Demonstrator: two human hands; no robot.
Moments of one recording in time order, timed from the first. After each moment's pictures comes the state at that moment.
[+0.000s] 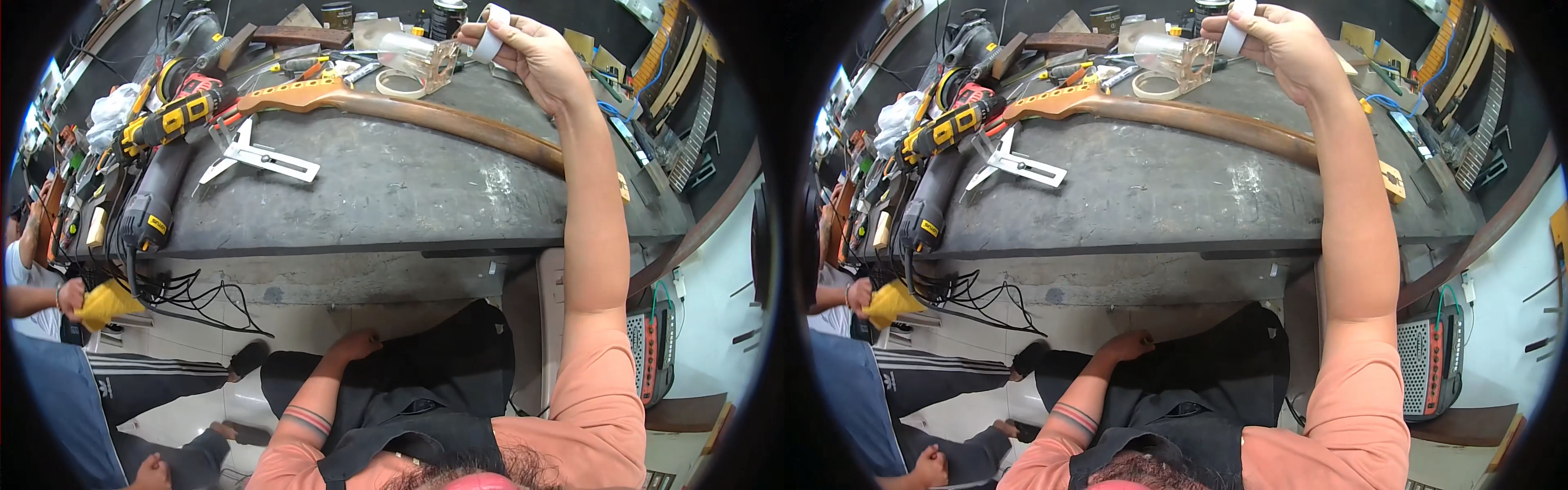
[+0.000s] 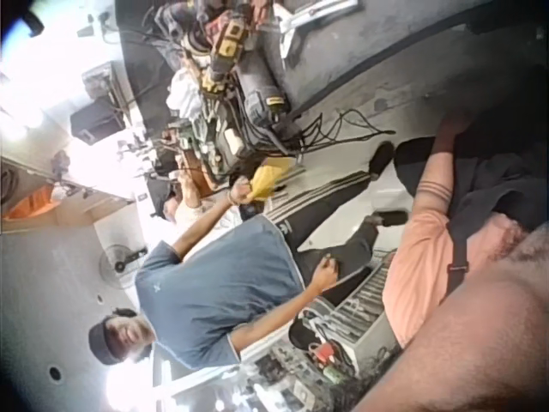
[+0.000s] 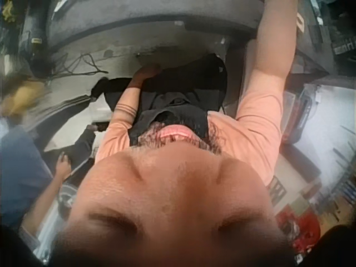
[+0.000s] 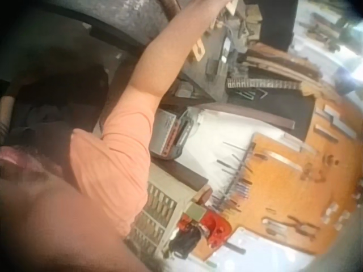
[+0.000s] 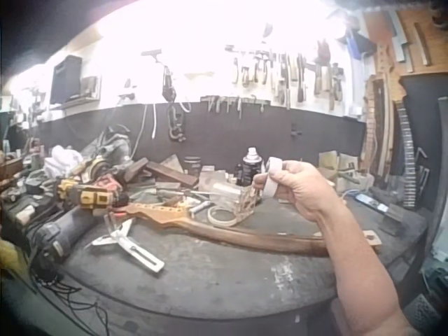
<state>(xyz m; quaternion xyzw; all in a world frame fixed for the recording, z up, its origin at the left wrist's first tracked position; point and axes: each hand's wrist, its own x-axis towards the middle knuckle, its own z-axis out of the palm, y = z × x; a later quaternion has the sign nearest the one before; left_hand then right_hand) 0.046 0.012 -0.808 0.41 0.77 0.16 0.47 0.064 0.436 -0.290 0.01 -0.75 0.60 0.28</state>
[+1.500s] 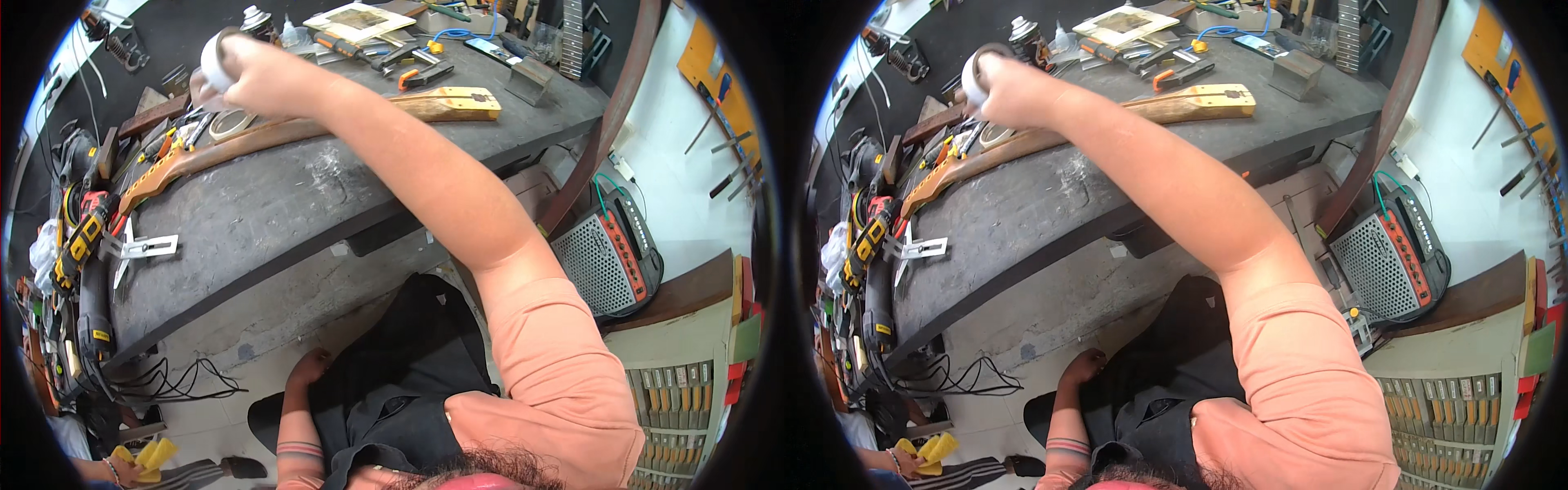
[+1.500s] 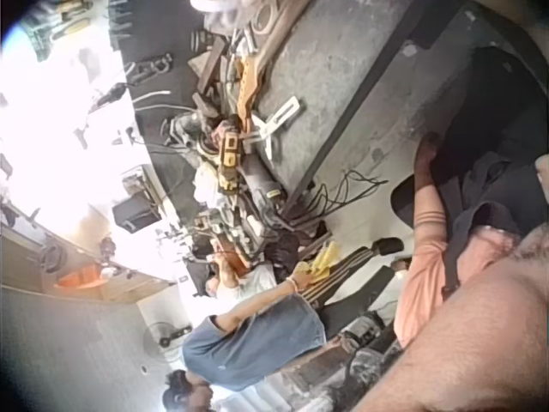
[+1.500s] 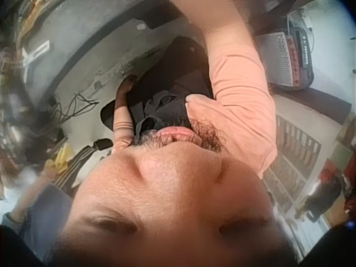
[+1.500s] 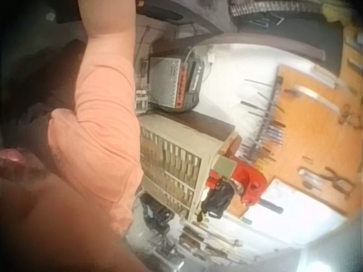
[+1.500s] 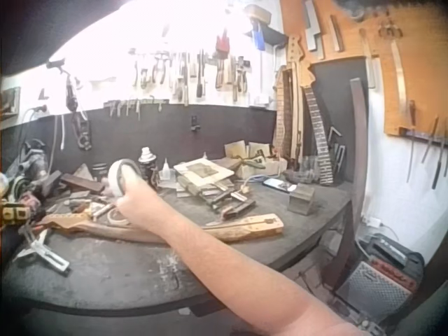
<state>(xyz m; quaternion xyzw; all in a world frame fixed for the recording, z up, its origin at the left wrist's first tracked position) 0.011 -0.005 -0.845 0.39 0.77 0.18 0.48 0.028 0.392 -0.328 0.12 -0.79 0.47 0.36</state>
